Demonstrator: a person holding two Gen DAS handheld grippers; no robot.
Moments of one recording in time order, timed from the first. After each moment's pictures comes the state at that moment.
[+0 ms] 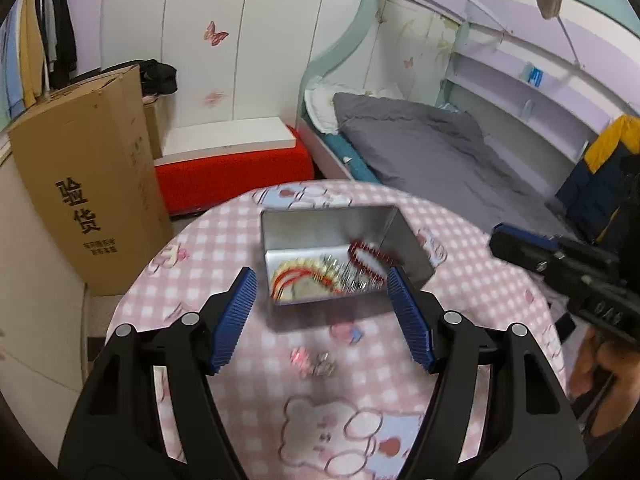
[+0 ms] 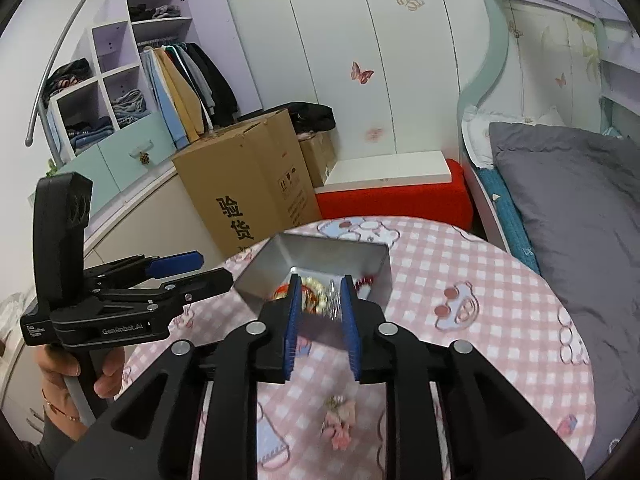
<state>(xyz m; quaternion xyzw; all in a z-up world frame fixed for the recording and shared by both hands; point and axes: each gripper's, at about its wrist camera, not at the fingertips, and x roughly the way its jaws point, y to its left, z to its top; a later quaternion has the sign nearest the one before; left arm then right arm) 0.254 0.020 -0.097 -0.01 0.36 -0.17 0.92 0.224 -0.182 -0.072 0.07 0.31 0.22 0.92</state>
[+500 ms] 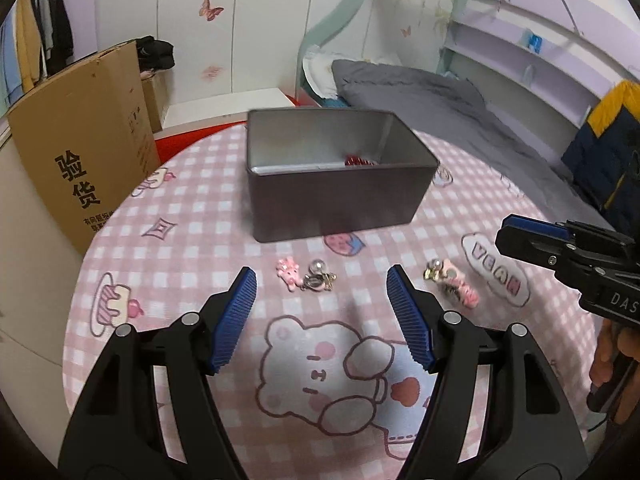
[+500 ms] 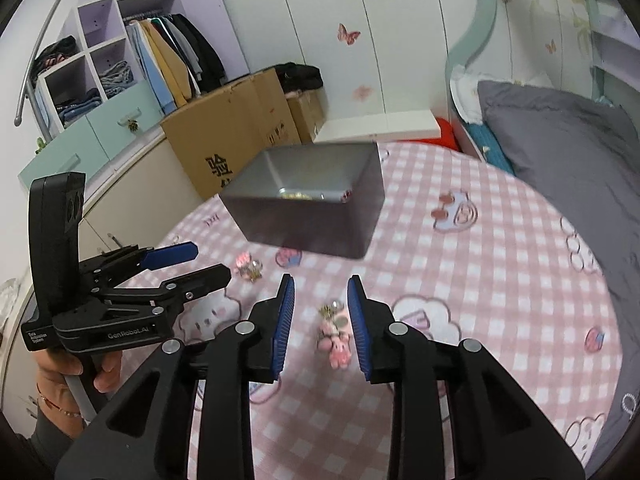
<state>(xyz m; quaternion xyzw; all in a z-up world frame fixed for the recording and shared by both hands) 0.223 0.008 -0.157 0.02 0.39 -0.17 0.90 0.196 -0.183 -0.130 0.07 0.37 0.20 0.90</state>
